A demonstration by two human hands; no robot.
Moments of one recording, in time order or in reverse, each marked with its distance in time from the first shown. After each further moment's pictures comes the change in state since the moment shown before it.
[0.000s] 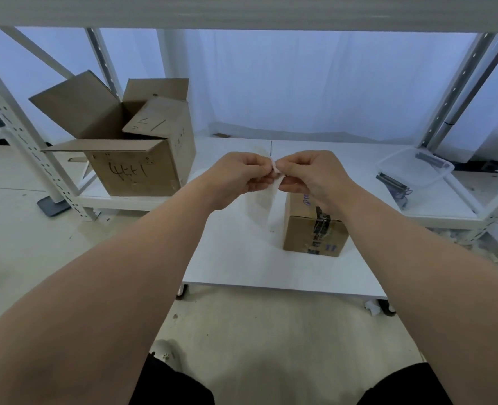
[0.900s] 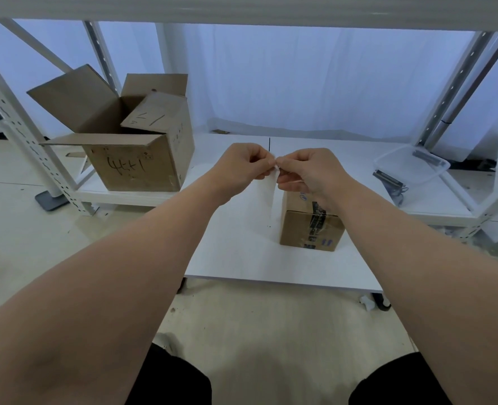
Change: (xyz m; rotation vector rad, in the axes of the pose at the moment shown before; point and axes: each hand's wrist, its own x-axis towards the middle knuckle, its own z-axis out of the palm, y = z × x) left_hand 0.000 -0.001 0.011 0.328 0.157 0.197; right_hand -0.008 -0.007 0.002 -0.051 0.048 0.092
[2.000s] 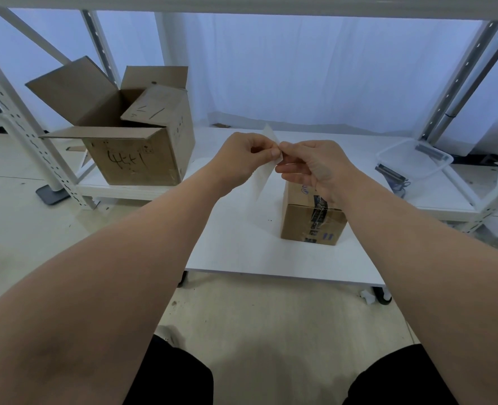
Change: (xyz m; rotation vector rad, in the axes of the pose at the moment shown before) left_hand -0.001 0.003 -0.001 0.058 0.014 0.035; right_hand 0.003 0.000 -0.002 0.148 -0.013 0.047
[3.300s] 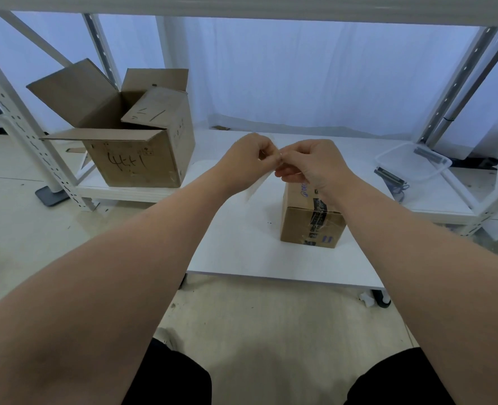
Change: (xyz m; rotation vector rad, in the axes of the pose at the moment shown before) left_hand 0.001 0.008 0.005 0.270 -0.005 0.095; right_hand 0.000 0.000 0.002 -0.218 0.019 -0.149
